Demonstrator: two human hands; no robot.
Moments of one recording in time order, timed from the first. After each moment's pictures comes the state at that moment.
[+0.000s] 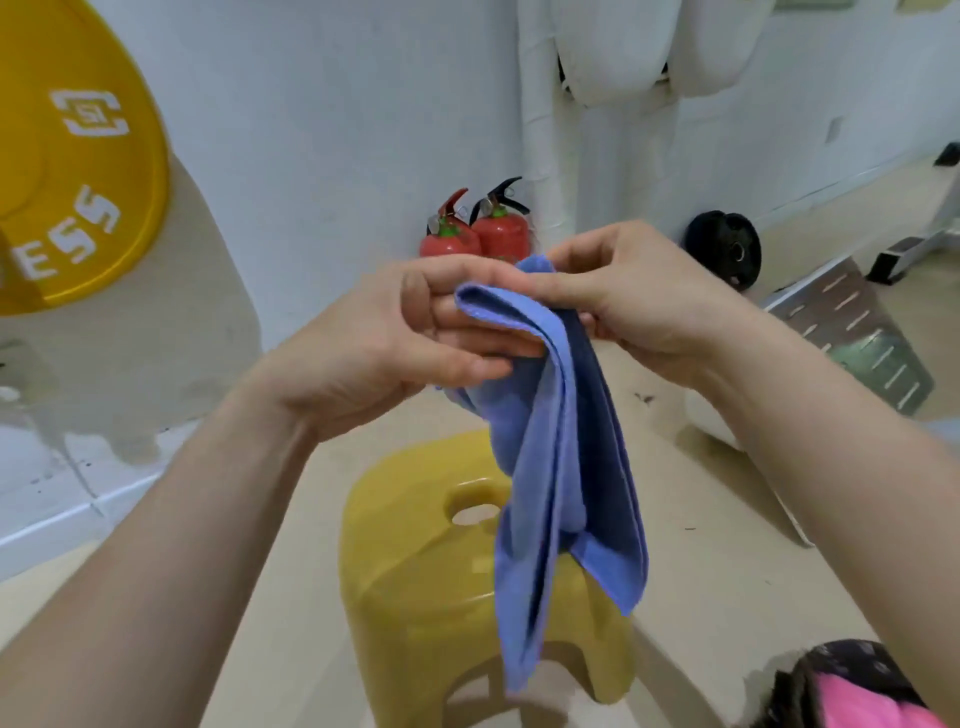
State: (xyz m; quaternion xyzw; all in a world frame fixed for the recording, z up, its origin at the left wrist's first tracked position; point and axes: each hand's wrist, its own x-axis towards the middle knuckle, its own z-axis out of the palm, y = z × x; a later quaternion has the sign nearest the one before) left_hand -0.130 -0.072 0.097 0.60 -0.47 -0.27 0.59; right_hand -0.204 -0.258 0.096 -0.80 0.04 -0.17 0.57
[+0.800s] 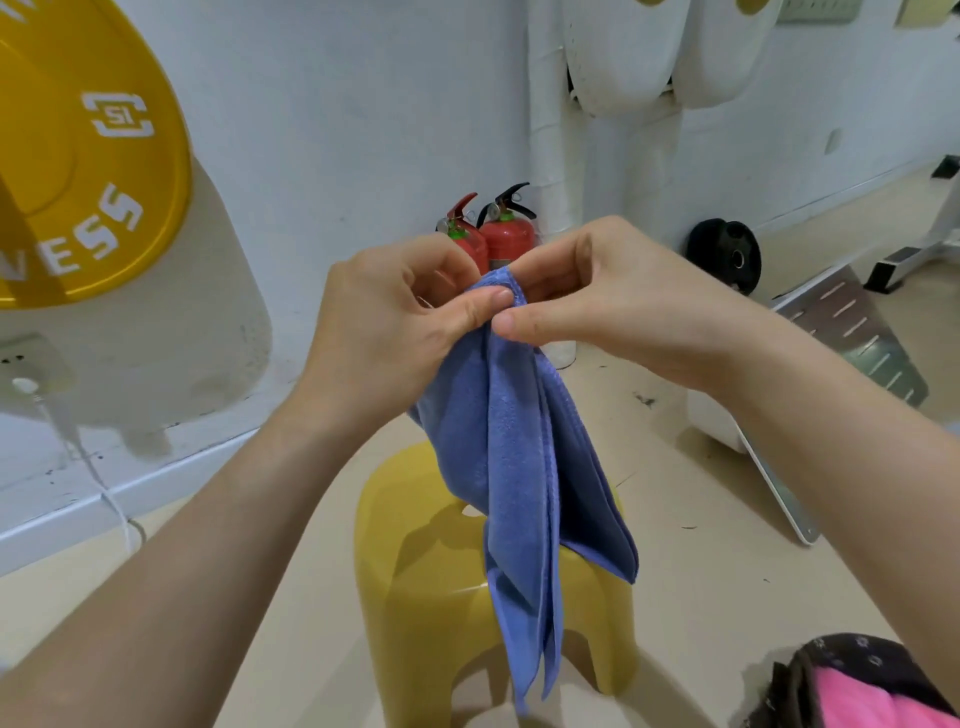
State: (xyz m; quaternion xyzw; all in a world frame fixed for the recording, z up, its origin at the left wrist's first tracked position) left_hand -0.142 -0.067 0.095 0.75 -0.41 0.20 0.47; right_hand -0.223 -0.226 0.111 -0.86 -0.08 -0.14 0.49
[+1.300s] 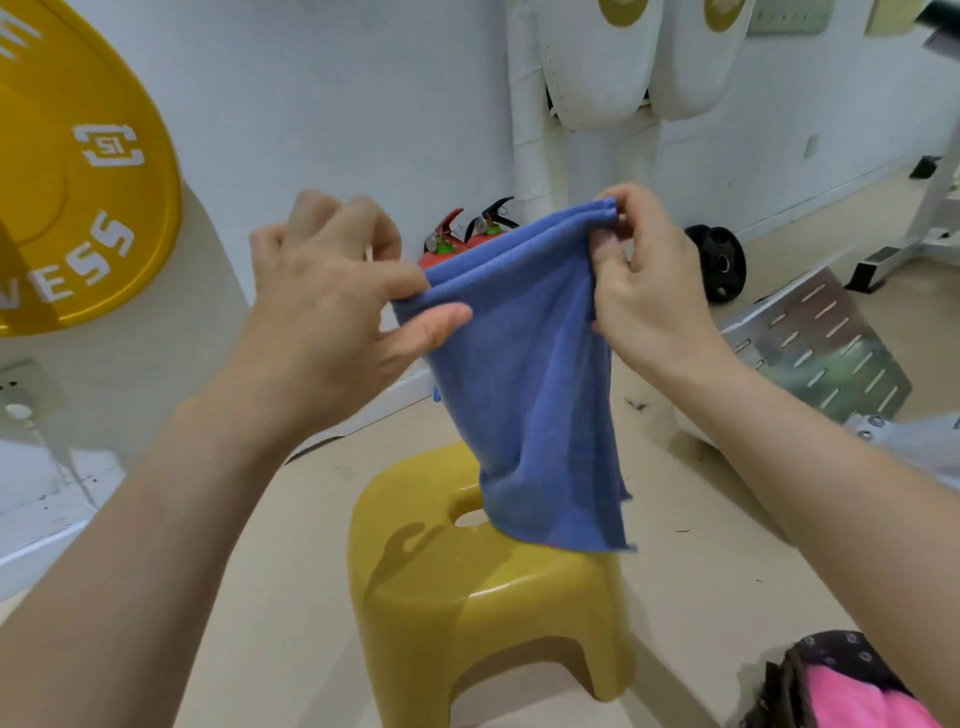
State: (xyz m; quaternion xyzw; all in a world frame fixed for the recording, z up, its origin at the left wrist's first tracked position) left_hand -0.132 -0.045 0.118 0.78 -0.47 0.39 0.14; right_hand -0.209 -0.257 0.092 -0.78 0.06 -0.50 0.38
